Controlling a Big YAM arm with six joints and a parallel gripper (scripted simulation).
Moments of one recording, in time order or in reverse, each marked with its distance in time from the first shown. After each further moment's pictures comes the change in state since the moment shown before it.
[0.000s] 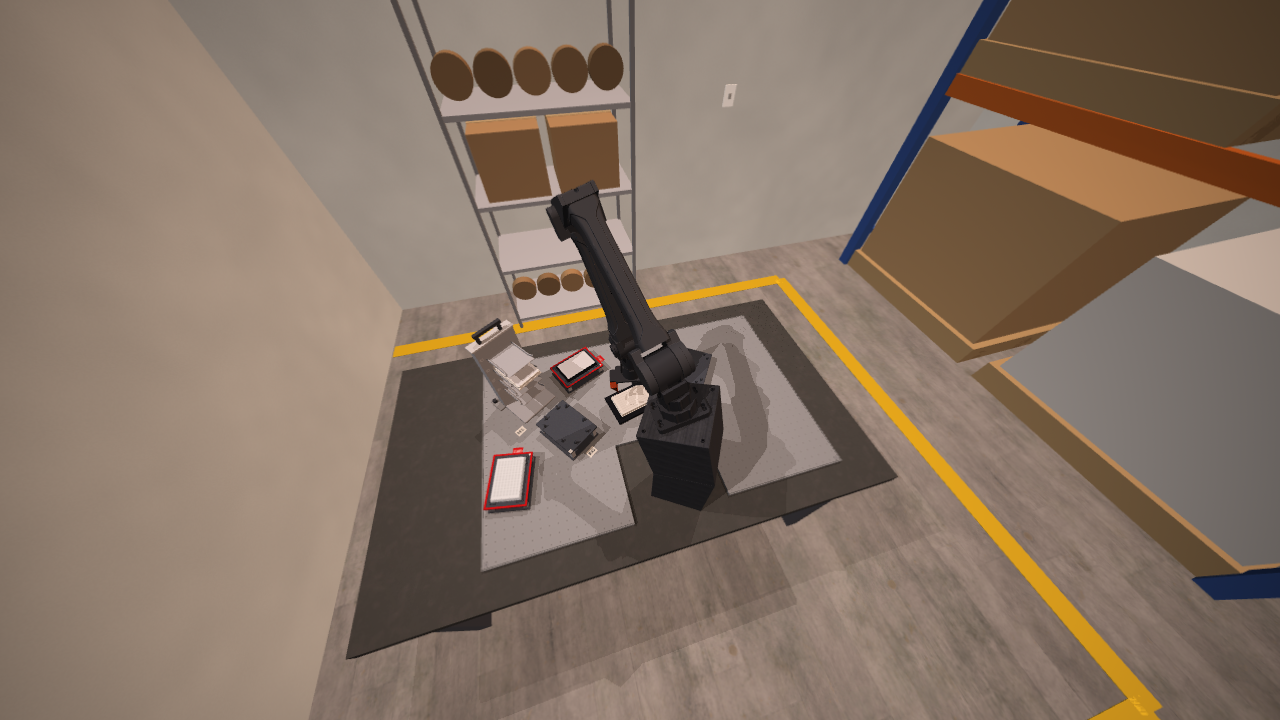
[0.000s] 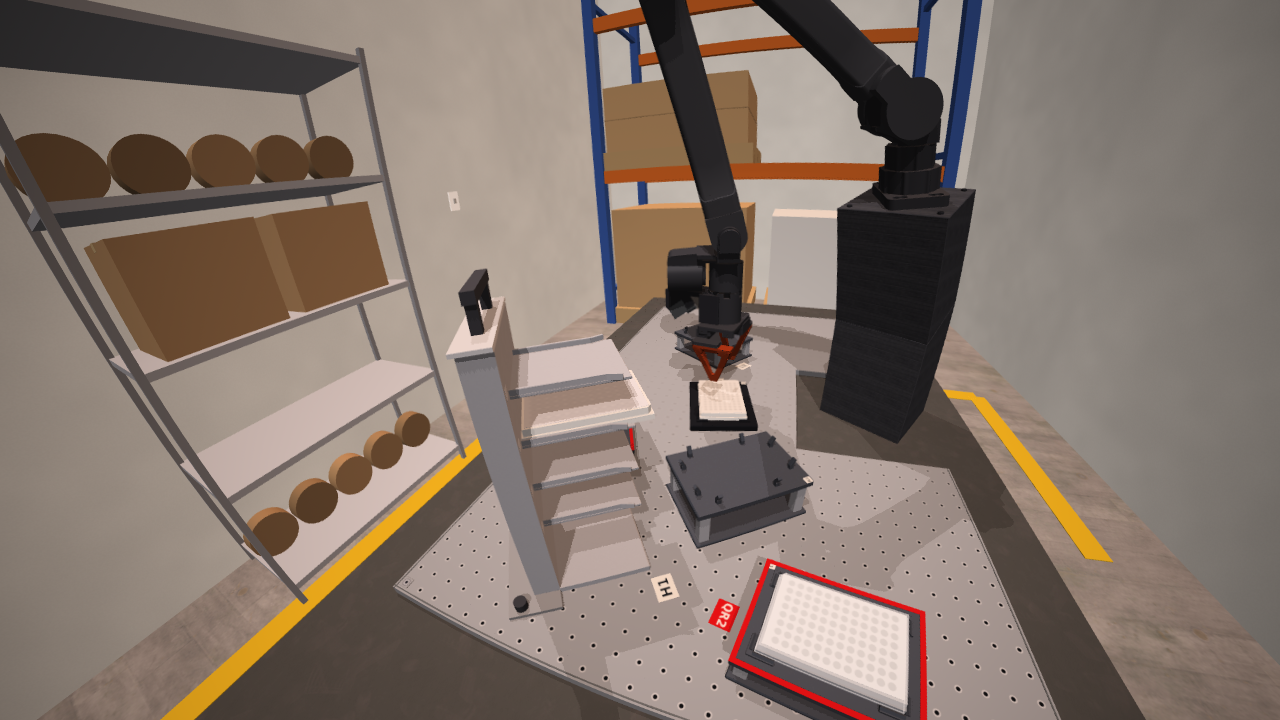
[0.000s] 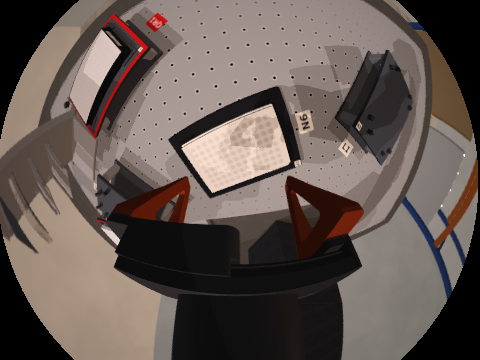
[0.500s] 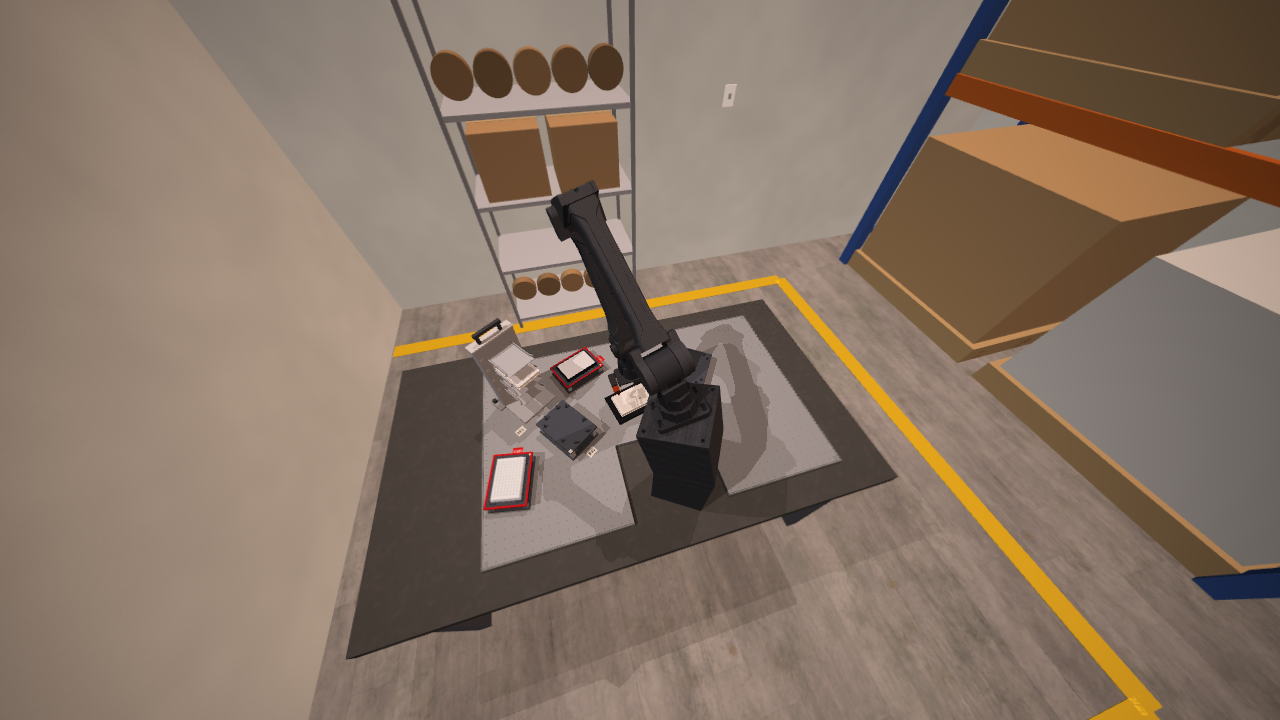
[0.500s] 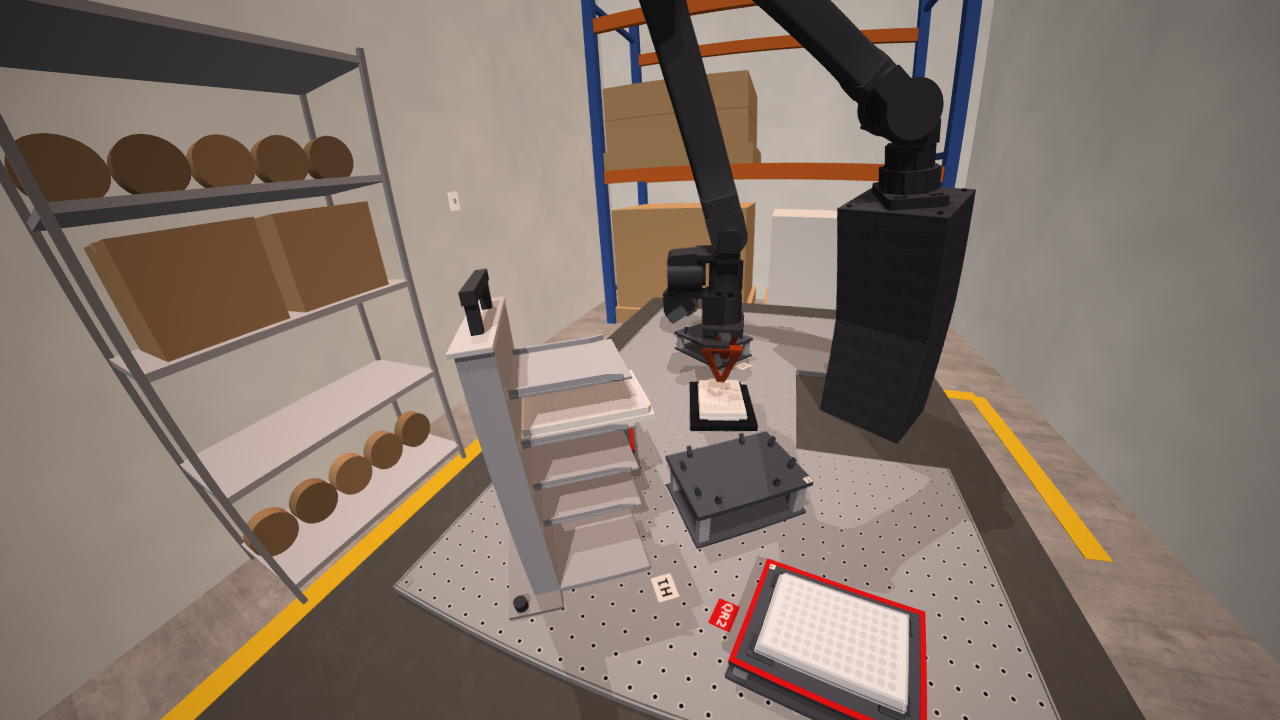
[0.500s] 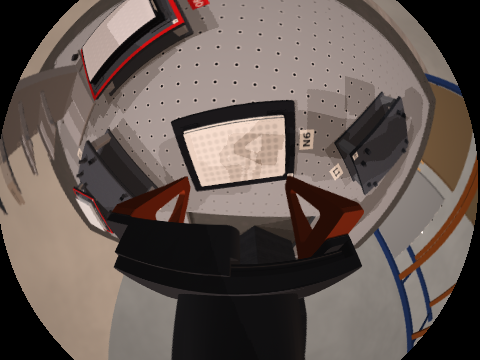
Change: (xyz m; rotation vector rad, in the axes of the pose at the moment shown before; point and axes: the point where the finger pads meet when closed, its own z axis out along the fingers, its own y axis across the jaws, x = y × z) arm 0.000 0.000 0.000 0.000 0.000 -0.267
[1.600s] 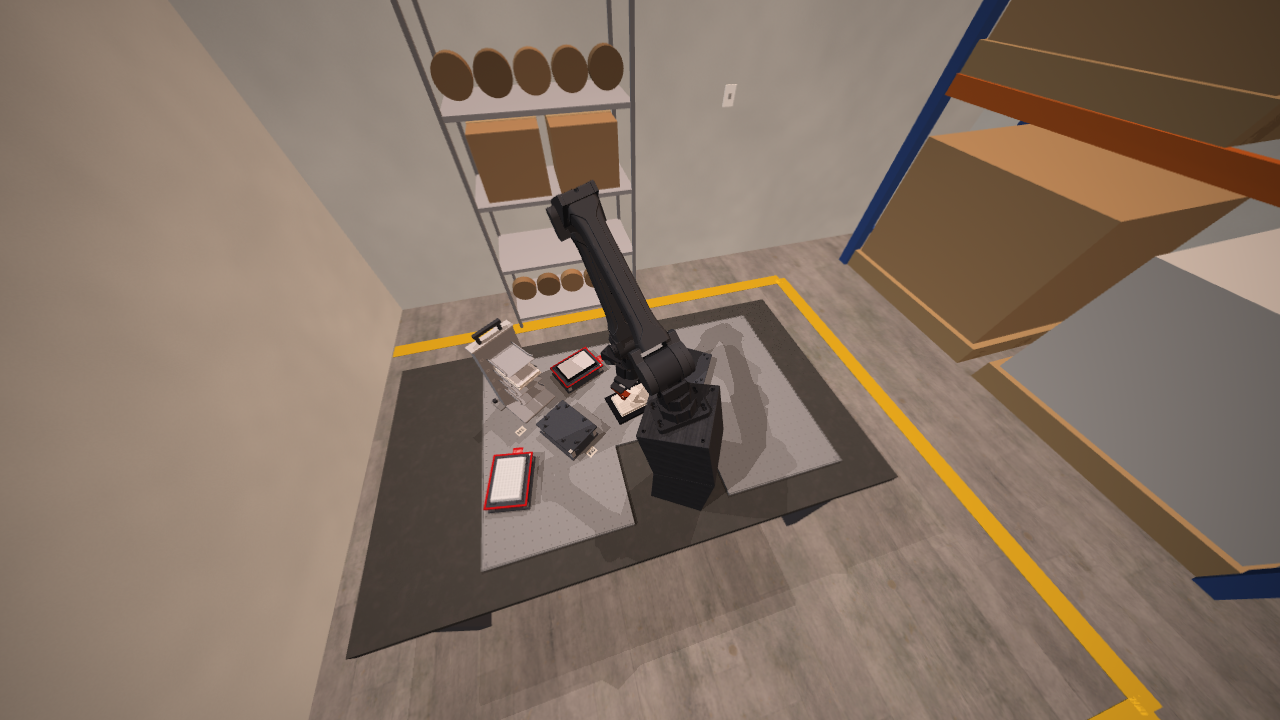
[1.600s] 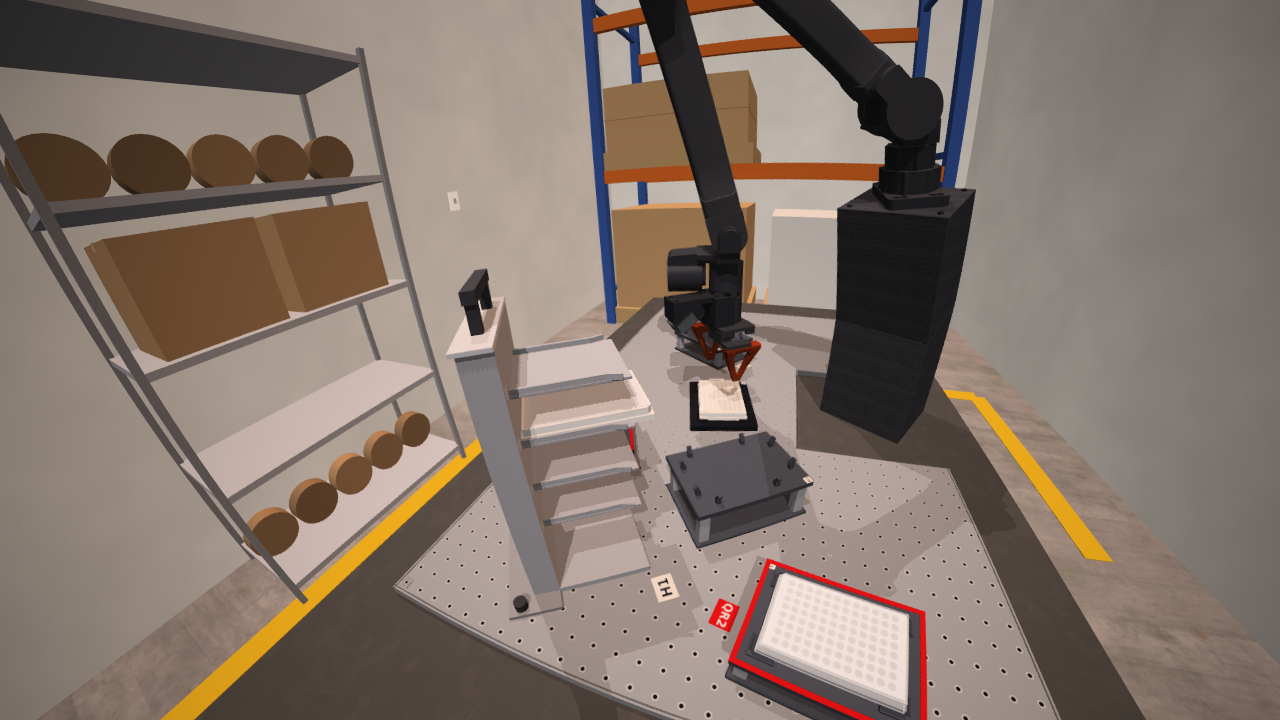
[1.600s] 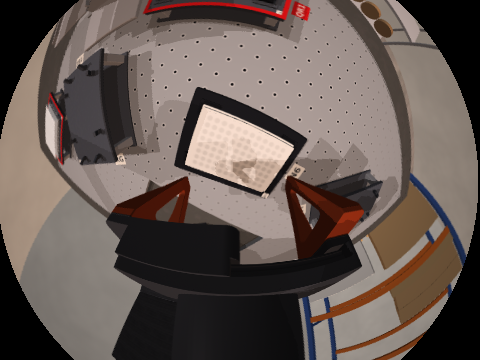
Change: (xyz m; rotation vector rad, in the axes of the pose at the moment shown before) arm 0.000 0.000 0.000 0.000 0.000 -0.585
